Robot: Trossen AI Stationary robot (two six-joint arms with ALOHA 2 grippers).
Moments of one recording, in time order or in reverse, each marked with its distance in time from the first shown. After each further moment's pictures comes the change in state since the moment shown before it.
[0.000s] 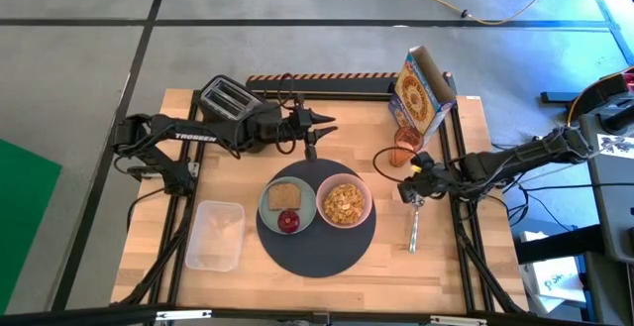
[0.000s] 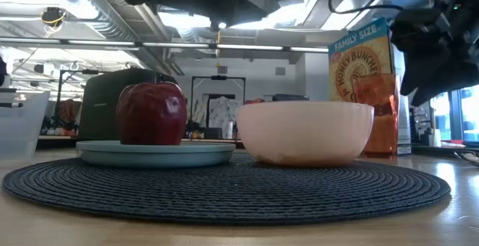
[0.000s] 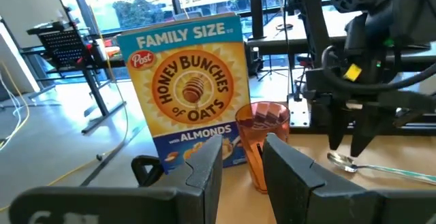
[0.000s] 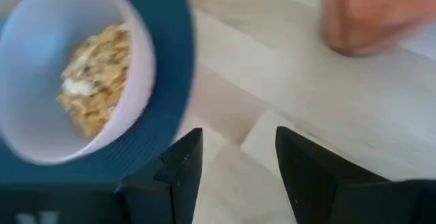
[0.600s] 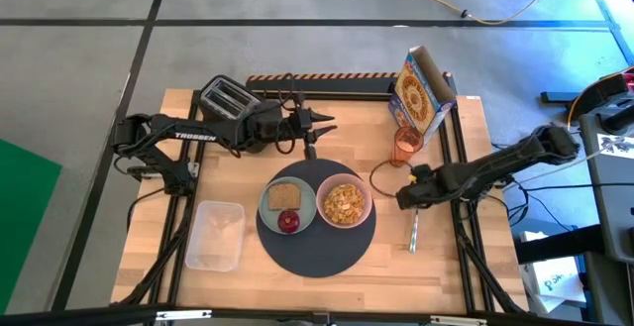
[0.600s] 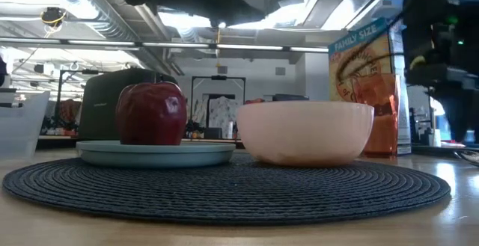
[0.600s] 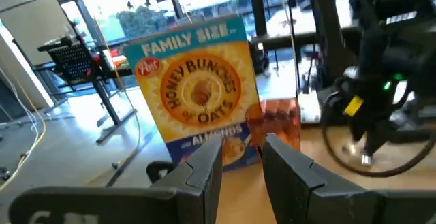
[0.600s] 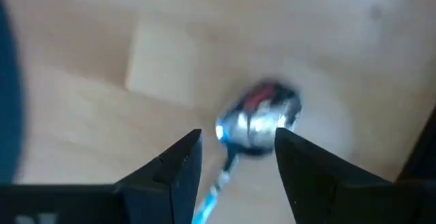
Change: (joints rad) left arm 0.009 0.000 0.000 -0.006 -0.002 0.094; right arm 0.021 0.271 0.000 -0.164 -0.211 0.338
